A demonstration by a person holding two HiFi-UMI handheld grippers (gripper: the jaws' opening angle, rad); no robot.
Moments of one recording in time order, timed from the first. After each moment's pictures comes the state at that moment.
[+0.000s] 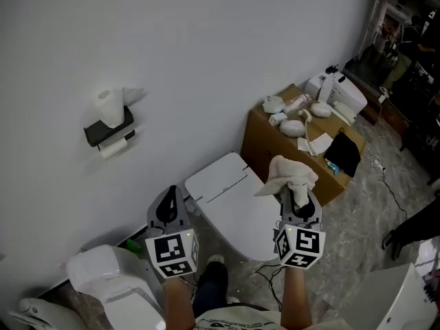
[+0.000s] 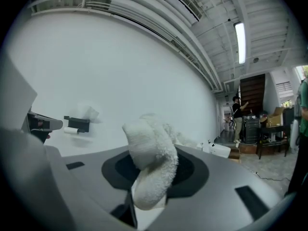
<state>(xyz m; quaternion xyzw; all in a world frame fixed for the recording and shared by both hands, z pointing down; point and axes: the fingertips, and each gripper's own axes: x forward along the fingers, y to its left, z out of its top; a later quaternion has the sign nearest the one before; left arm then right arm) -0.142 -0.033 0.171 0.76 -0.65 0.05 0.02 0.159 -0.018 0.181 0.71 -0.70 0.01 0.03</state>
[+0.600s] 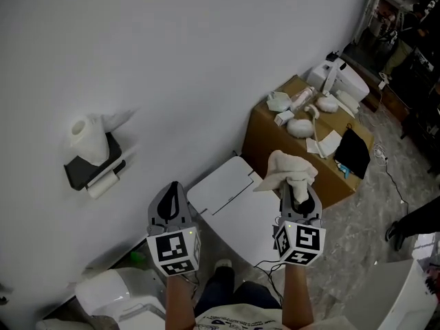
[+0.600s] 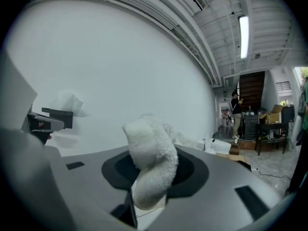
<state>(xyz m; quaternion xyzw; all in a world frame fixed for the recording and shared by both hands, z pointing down) -0.159 -0.187 0.199 0.78 -0.62 0.08 0.03 0.129 -0.157 0.210 0.73 -0.68 0.04 0.05</state>
